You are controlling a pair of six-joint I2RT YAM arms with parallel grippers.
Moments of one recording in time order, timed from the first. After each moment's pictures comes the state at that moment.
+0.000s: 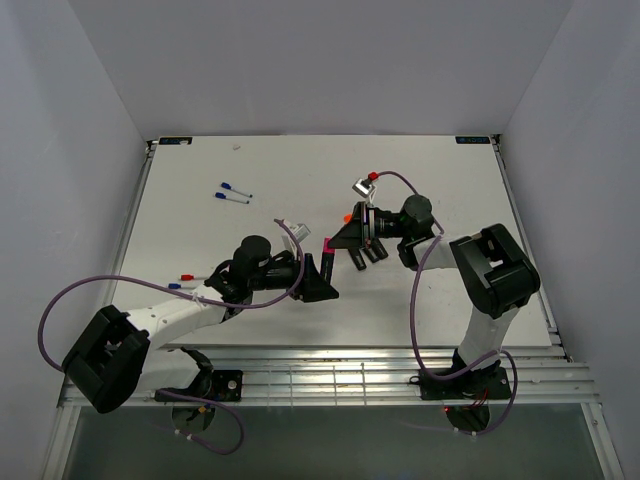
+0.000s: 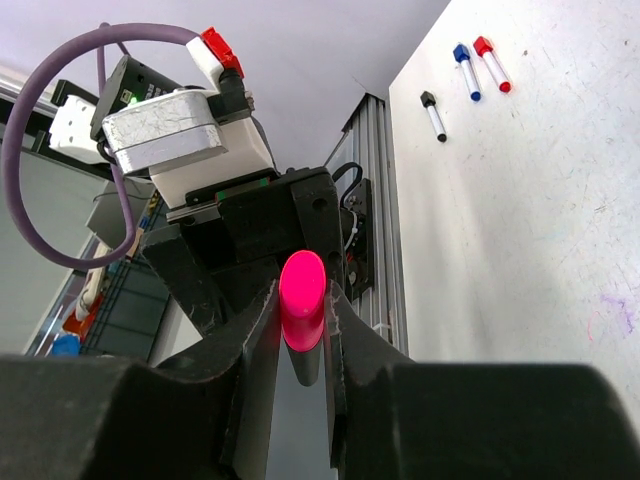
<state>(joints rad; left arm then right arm) -0.69 1.23 0.51 0.37 0.66 -0.68 0.44 1.81 0.78 1.23 -1.19 1.24</state>
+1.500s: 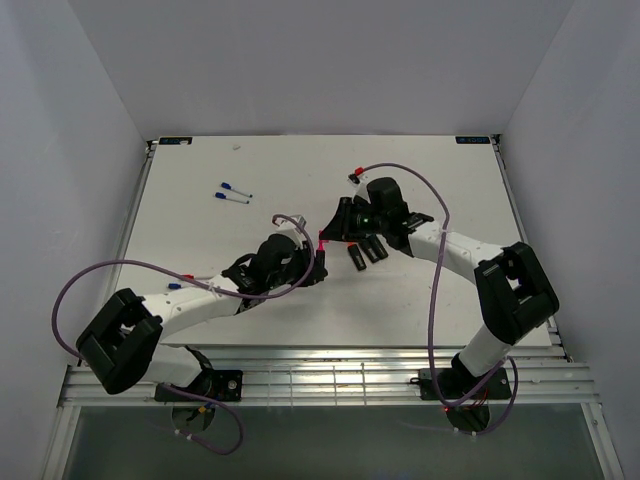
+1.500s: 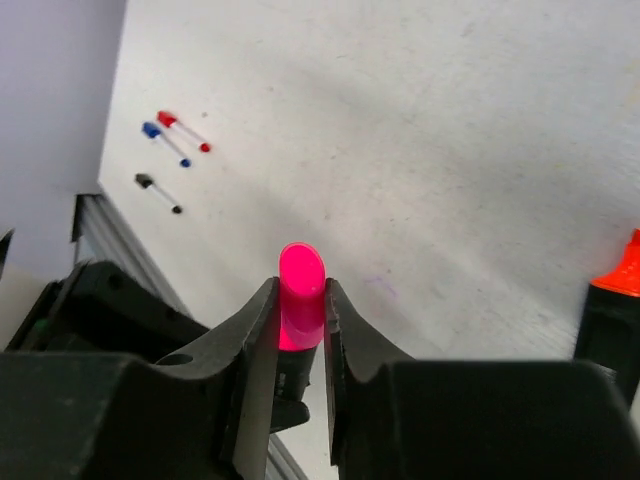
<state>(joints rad) -0.77 1.34 0.64 0.16 0.04 -0.72 0.58 1.63 1.02 0.08 -0.52 0.61</state>
